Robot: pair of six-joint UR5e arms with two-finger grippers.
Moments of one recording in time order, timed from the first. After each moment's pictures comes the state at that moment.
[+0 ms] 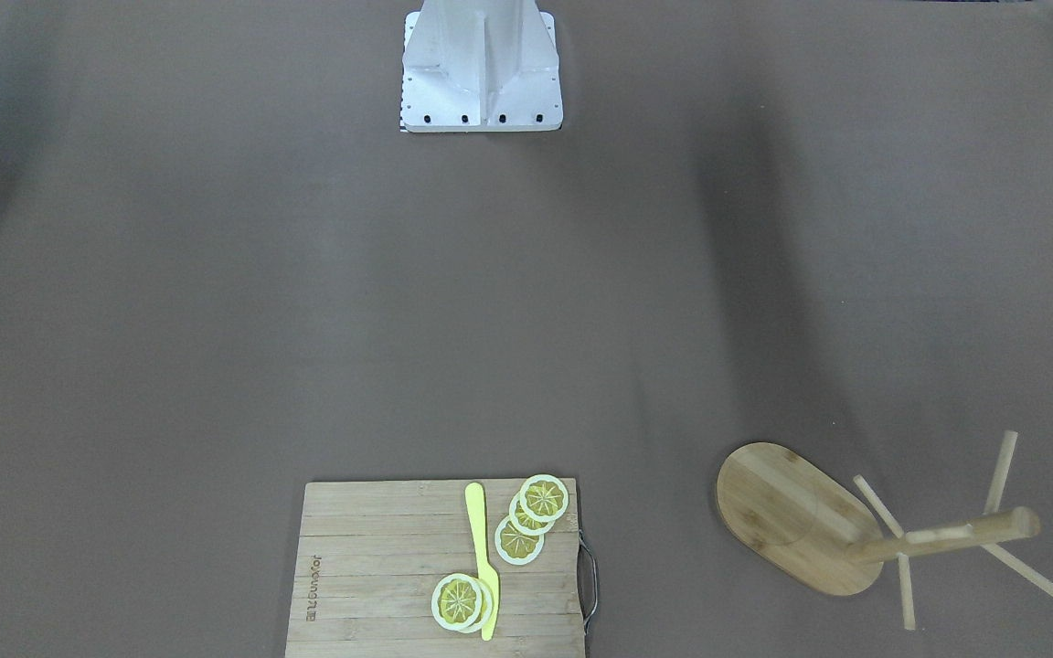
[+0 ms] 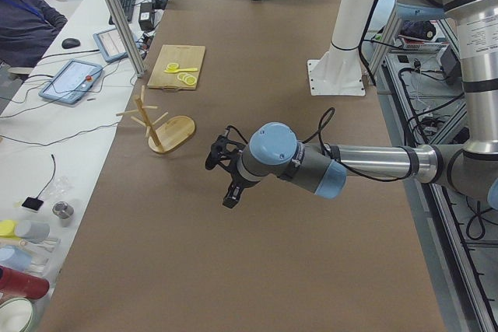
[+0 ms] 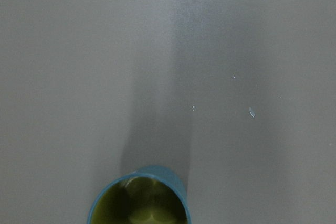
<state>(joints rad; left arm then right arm) -1.68 -1.30 -1.88 -1.97 -2.54 0.05 1.49 -1.81 1.57 -0.98 2.37 0.25</state>
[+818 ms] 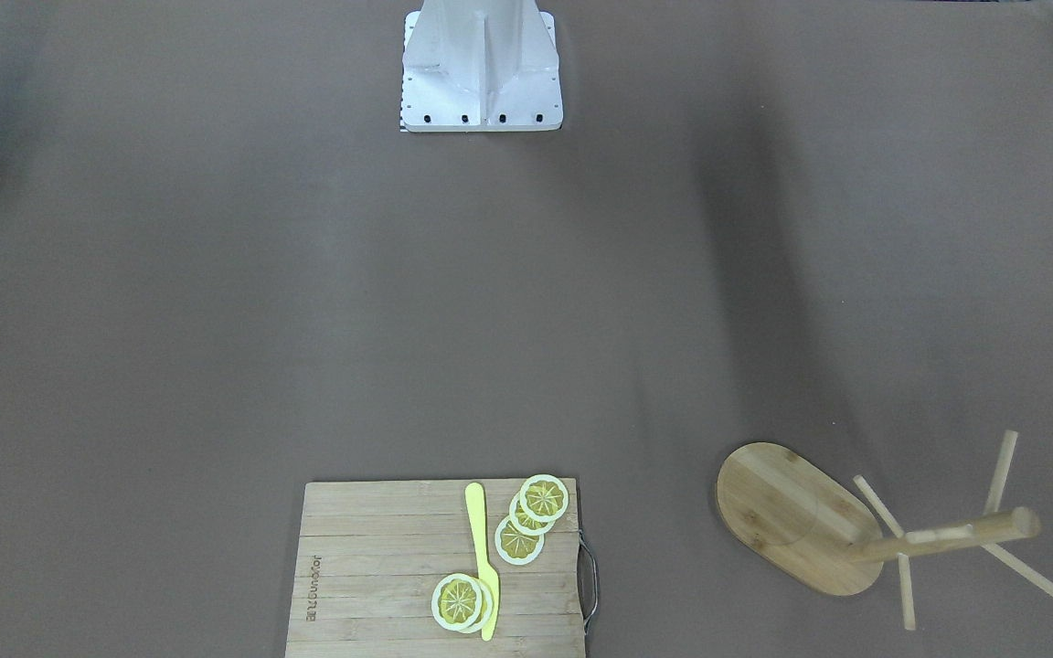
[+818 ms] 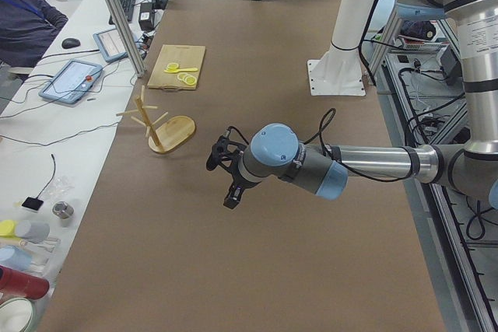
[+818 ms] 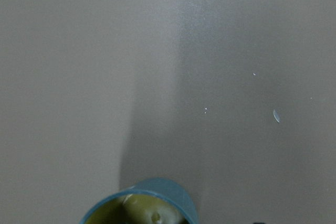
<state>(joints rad) -1.68 -1.29 -1.87 -1.98 -2.54 0.05 1.40 -1.80 1.45 -0.73 2.34 0.38</state>
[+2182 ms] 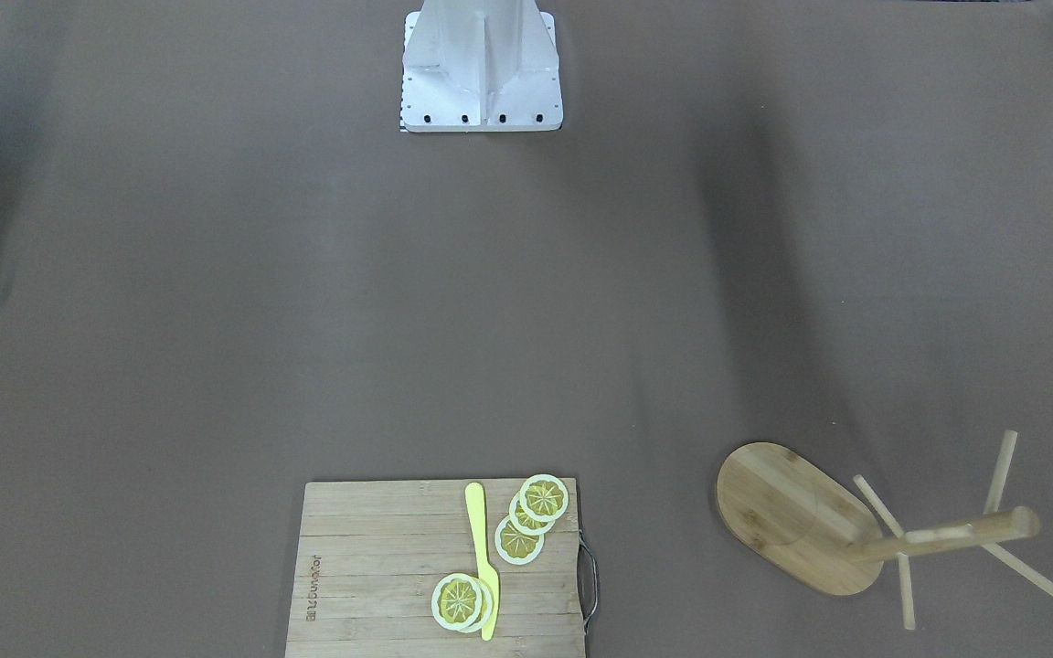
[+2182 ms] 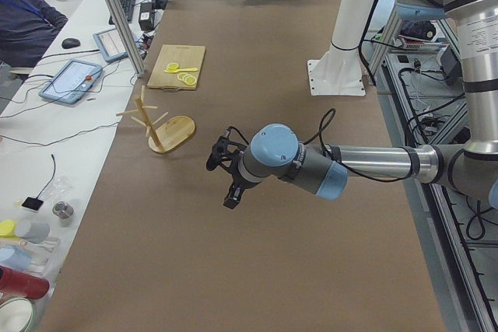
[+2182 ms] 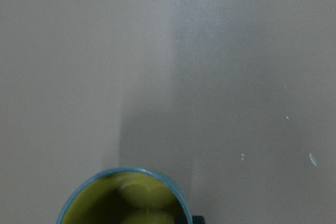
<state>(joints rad) -1.68 -1.29 -1.87 -1.98 -2.54 0.05 1.39 -1.67 1.52 -0.89 2.36 0.61</state>
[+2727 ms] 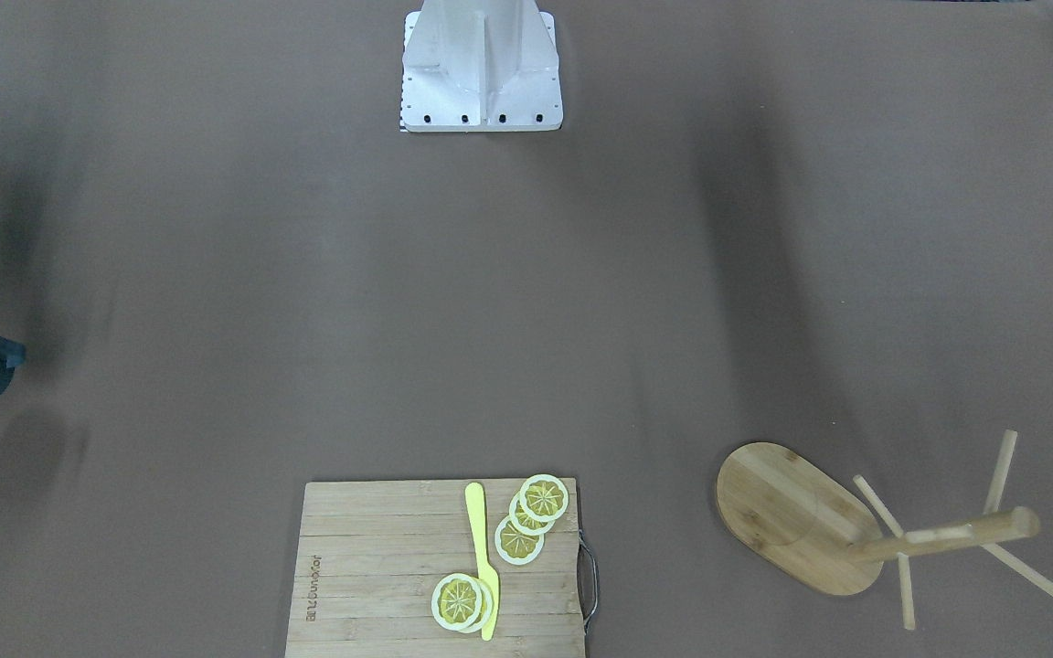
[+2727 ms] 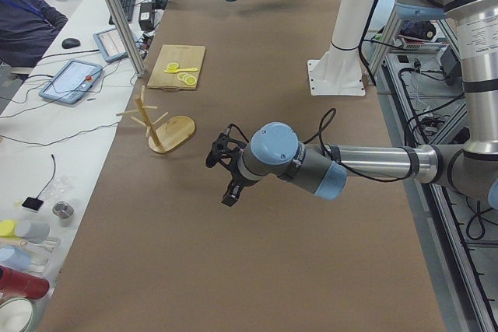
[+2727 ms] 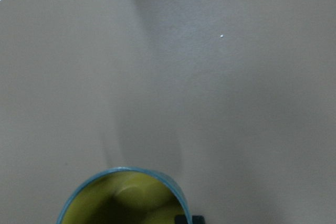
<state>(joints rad) -1.68 -1.30 -1.87 -2.01 -2.56 0.05 1.26 -1.58 1.66 -0.92 2.28 1.14</state>
